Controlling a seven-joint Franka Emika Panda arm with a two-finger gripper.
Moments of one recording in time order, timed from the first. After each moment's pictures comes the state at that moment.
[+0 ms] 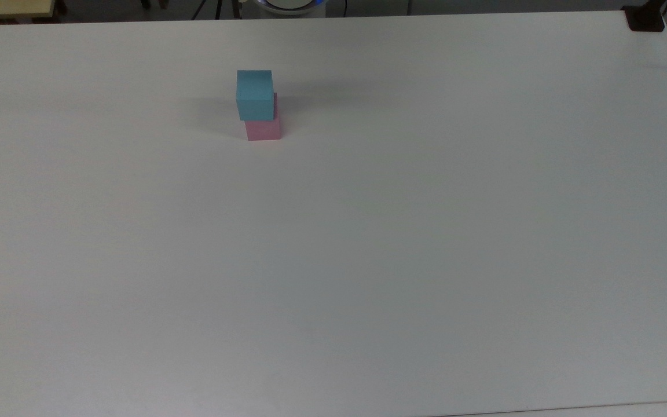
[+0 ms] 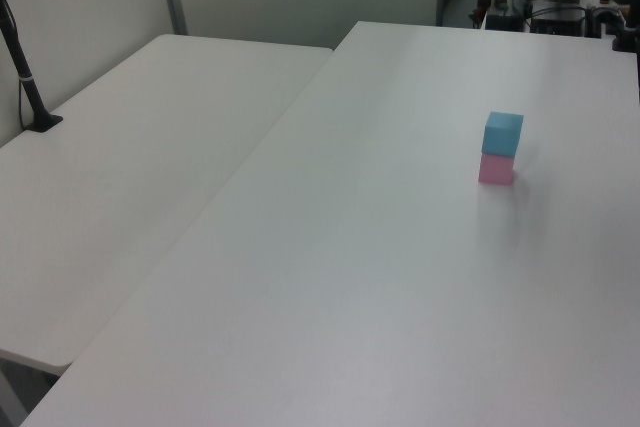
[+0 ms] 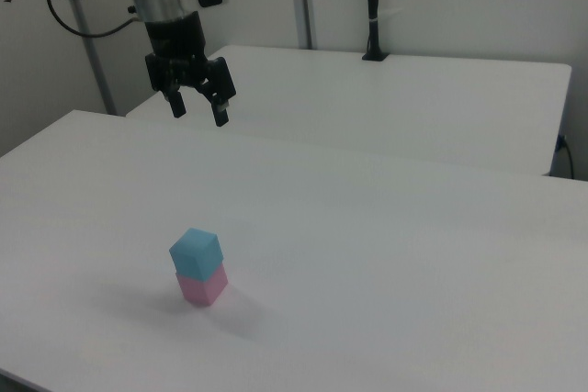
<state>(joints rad) 0.02 -0.01 -0.09 -1.57 -0.06 1.58 0.00</state>
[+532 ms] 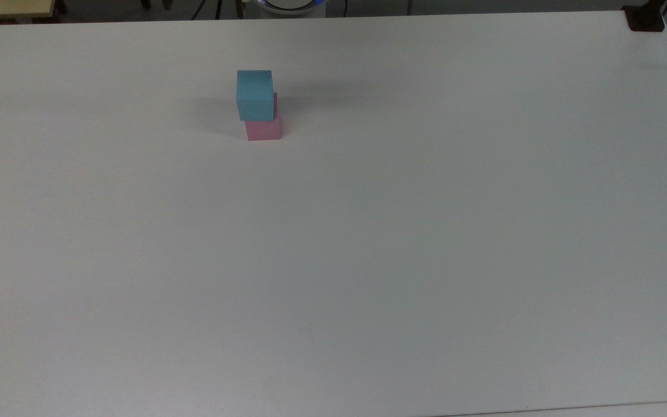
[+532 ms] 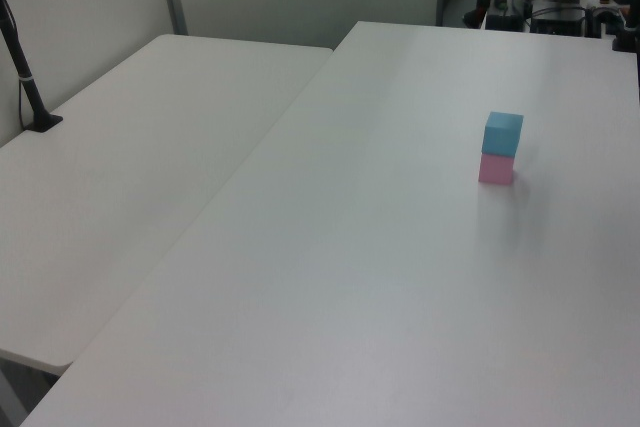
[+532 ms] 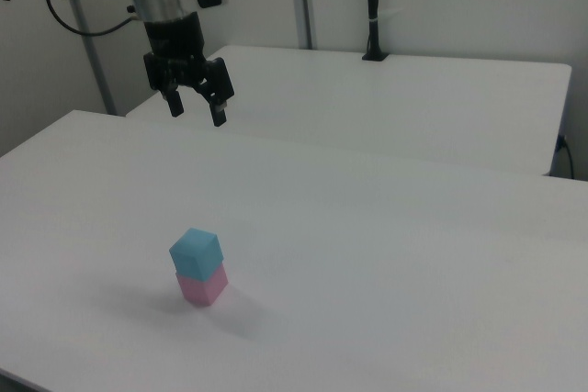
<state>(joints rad) 0.01 -0.01 -0.09 -1.57 -0.04 1.58 0.00</state>
